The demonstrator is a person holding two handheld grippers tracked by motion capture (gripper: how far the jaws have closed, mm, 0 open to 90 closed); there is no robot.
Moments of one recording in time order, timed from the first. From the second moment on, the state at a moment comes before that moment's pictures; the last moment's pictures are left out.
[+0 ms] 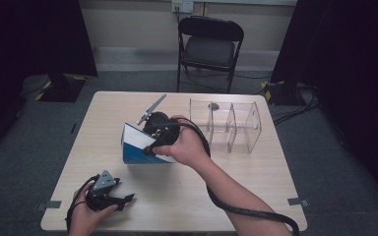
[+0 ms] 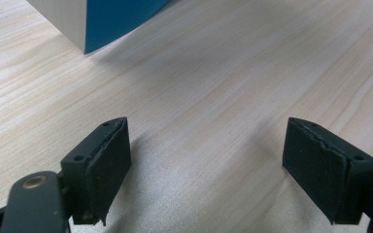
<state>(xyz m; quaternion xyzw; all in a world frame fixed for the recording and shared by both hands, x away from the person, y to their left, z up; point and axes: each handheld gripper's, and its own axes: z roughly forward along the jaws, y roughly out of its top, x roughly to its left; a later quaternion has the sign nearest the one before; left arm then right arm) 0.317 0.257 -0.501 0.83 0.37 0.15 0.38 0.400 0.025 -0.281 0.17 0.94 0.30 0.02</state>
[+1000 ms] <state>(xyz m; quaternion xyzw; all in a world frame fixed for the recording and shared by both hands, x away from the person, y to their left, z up) 0.317 0.258 -0.501 0.84 0.36 0.15 0.38 0.423 0.036 -0.275 0.16 0.93 0.32 0.02</state>
